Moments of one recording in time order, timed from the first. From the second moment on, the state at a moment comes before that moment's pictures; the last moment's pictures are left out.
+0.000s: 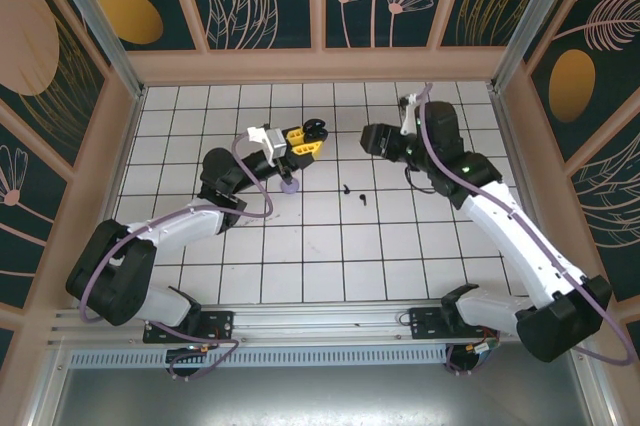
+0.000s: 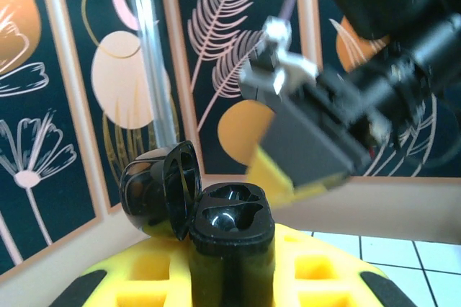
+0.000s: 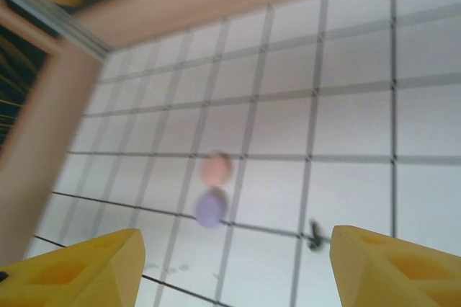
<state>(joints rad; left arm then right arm) -0.55 1.43 0.70 1.09 0.63 -0.10 0.48 1.17 1.10 -0.49 -0.13 0.53</state>
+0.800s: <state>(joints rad) -0.55 1.39 0.59 1.15 0.47 -0.11 0.44 1.61 0.92 -0.43 -0.17 0.38</state>
